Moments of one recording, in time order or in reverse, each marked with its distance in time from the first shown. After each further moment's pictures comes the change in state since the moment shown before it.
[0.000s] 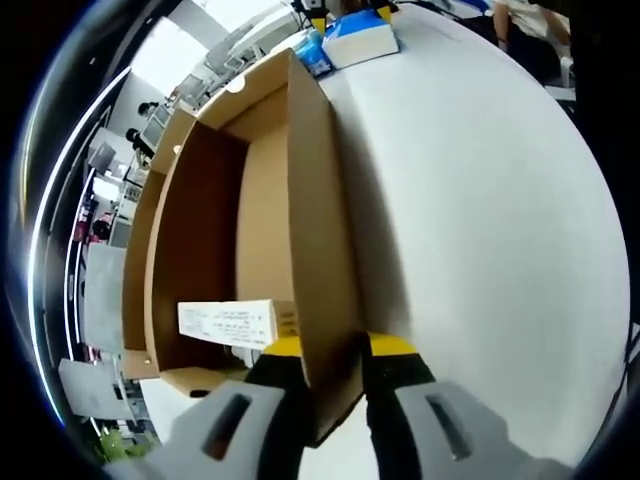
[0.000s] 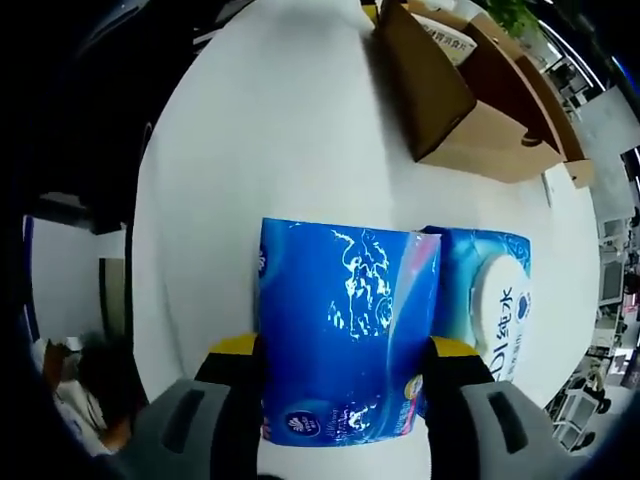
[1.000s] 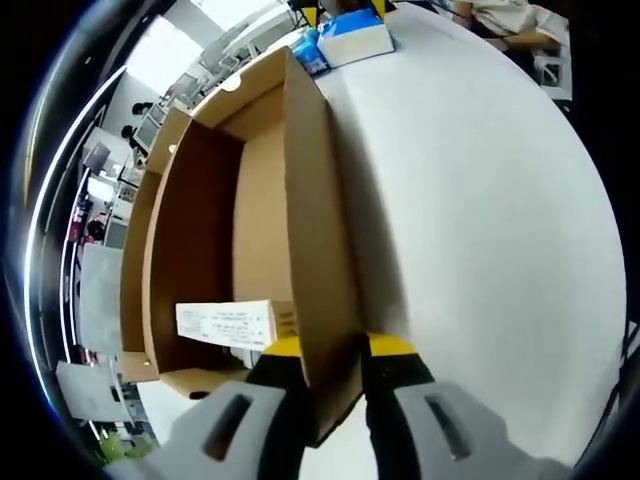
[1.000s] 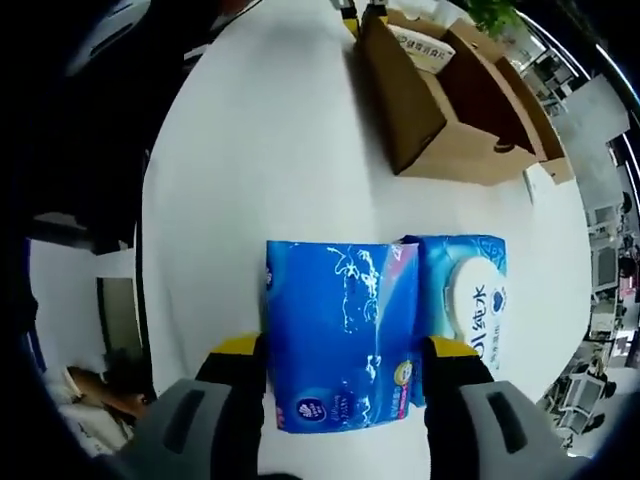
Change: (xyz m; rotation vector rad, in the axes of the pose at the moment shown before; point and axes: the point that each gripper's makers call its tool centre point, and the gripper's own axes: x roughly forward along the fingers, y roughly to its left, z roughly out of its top) left arm 0.001 0.000 -0.002 0.005 0.009 -0.029; right arm -0.029 -0.005 0.012 0.091 -0.045 -0.056
